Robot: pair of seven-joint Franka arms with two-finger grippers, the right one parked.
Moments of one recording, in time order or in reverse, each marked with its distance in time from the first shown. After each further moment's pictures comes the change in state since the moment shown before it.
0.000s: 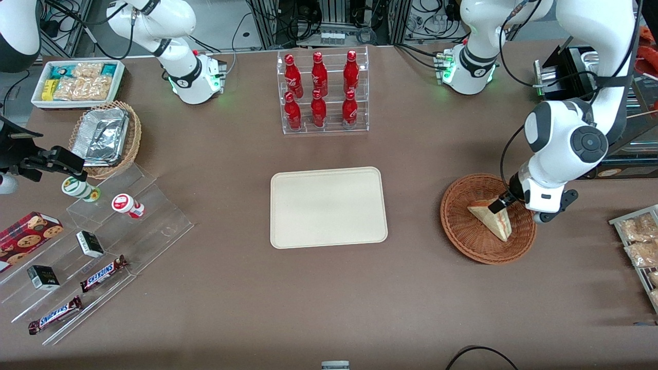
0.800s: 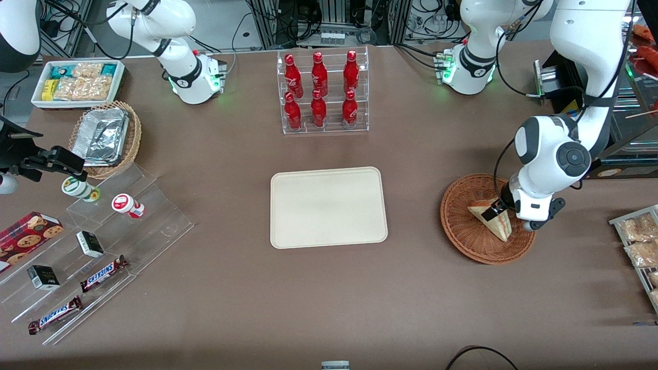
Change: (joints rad) arm 0.000 0.105 0.000 -0.001 0.000 0.091 -0.016
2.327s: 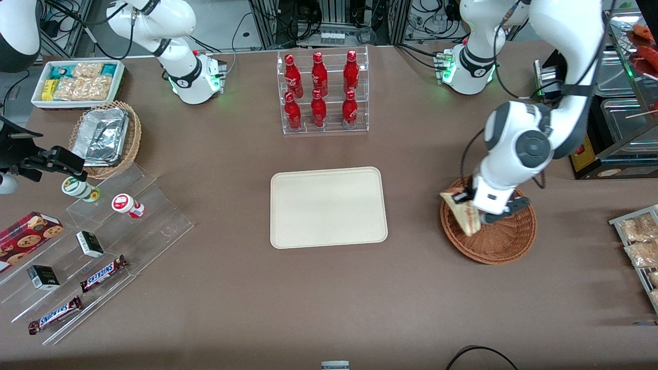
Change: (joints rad) arm -0.149 -0.070 -0.091 0.099 0.008 -0.204 0.033
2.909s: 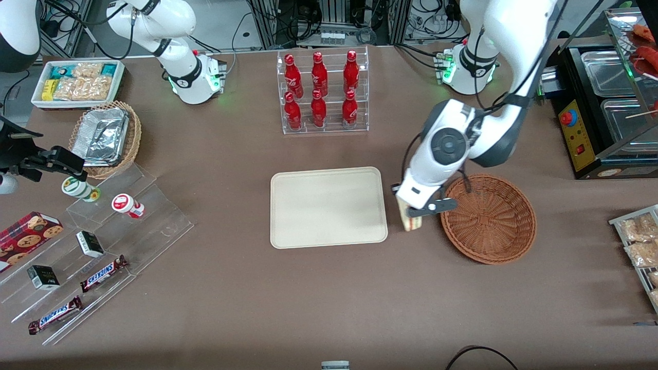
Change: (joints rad) arm -0.256 0.169 -0.004 0.265 0.000 -0.123 -0.045
